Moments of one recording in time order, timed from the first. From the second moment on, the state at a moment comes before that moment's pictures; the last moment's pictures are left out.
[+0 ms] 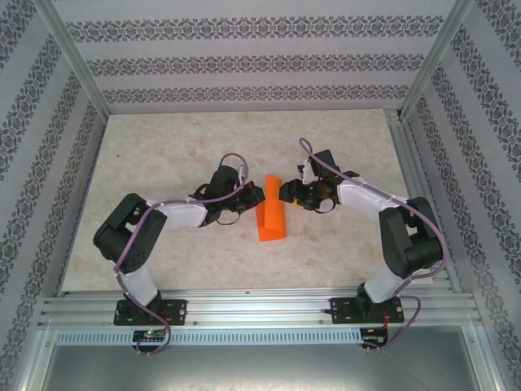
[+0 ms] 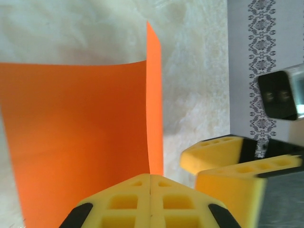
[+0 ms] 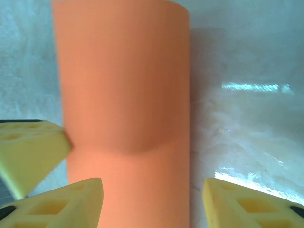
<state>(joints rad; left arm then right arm) -0.61 1.76 0.85 0.33 0.40 -1.03 0.36 1.63 0.97 -0.39 -0.52 0.53</state>
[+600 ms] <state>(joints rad) -0.62 1.76 0.76 0.42 0.35 -1.08 0.36 1.66 0.97 -0.35 -0.56 0.55</state>
